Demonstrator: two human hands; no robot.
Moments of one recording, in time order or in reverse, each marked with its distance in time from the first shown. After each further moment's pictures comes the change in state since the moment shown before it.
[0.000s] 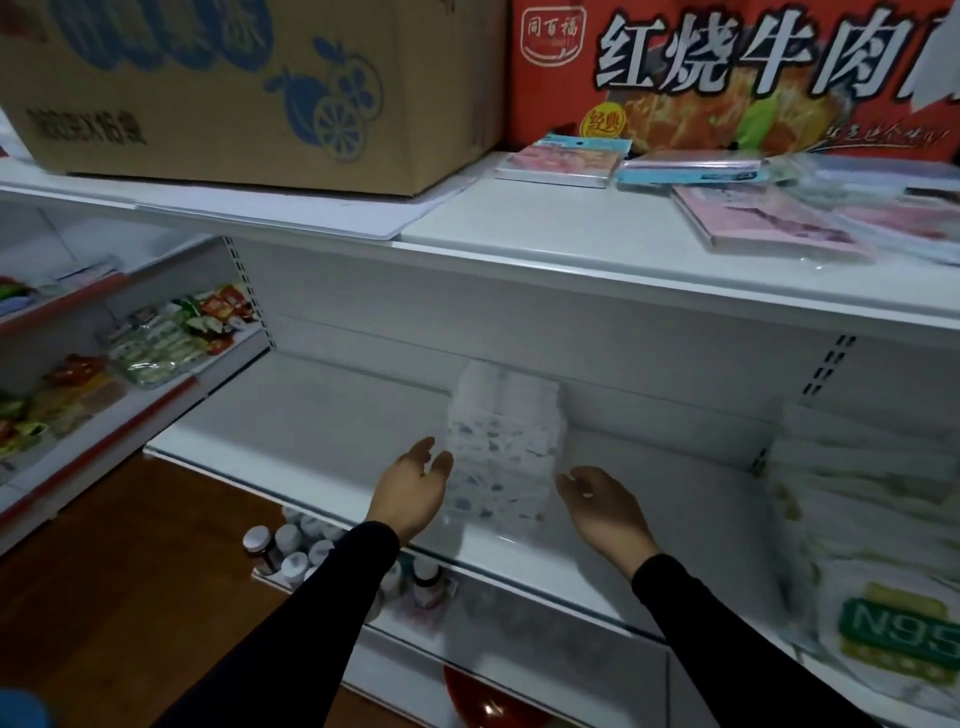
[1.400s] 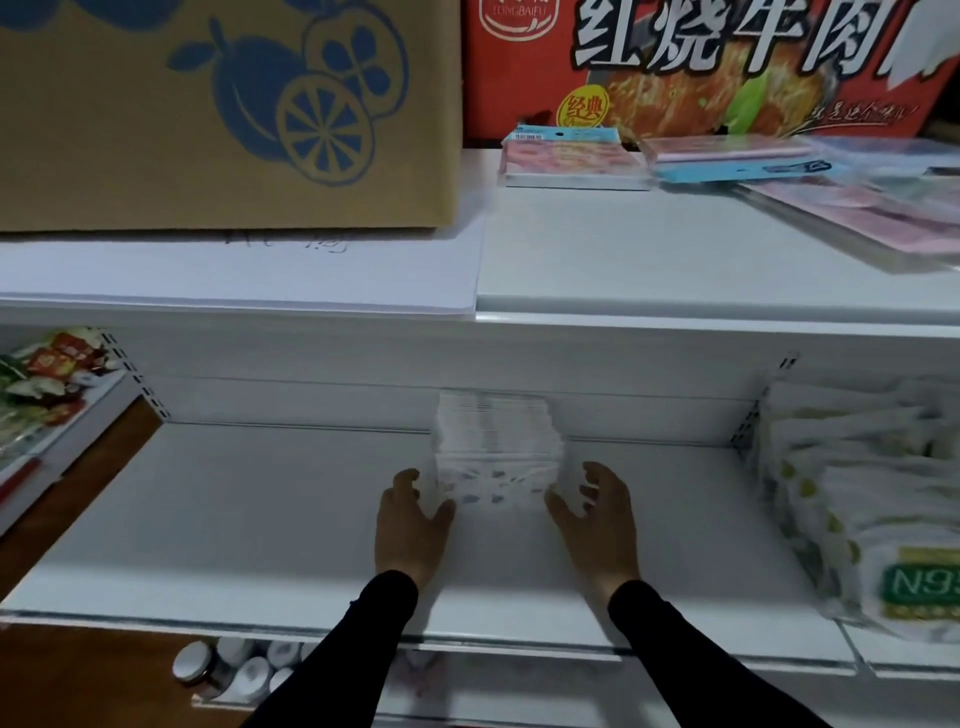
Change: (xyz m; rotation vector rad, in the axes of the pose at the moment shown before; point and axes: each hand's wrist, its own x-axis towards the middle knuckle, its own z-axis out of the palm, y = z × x) left_hand 0.102 -0.044 0.017 -0.028 0.009 0.109; right_hand 0.051 -0.002 0.075 0.312 0.557 0.093
